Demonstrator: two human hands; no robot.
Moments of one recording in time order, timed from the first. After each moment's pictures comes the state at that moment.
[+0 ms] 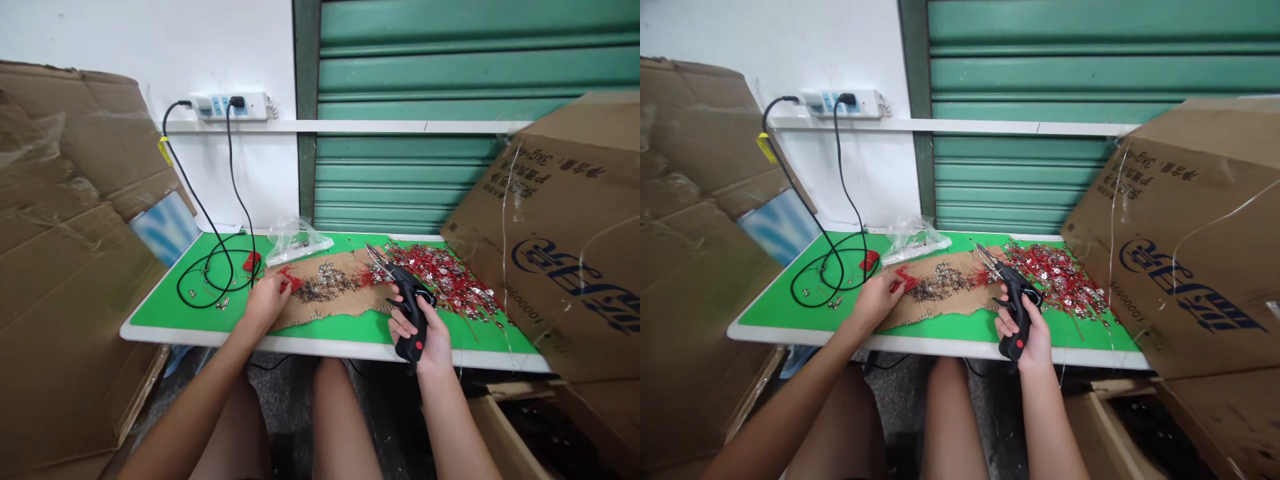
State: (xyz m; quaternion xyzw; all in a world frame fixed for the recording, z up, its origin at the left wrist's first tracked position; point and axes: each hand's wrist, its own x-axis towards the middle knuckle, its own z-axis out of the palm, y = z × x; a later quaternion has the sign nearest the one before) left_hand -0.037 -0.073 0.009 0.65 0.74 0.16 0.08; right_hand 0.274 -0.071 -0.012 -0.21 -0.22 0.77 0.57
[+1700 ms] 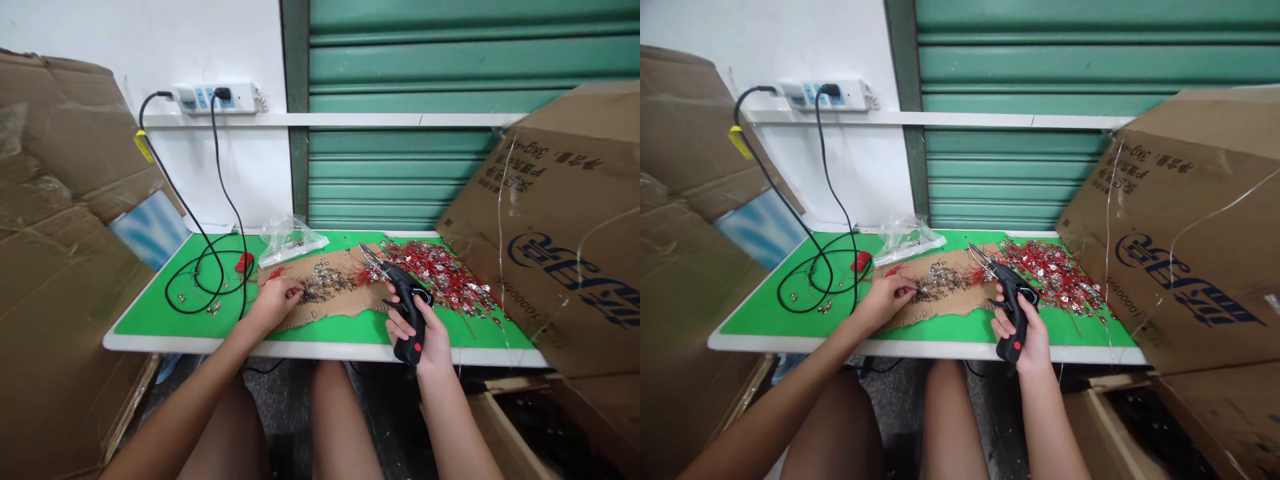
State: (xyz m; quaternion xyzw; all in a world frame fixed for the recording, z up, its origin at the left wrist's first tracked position) left_hand -0.030 -0.058 -0.005 0.73 0.61 0.25 0.18; right_hand 0.275 -0.072 -0.011 -0.24 -0.26 0.75 0.56
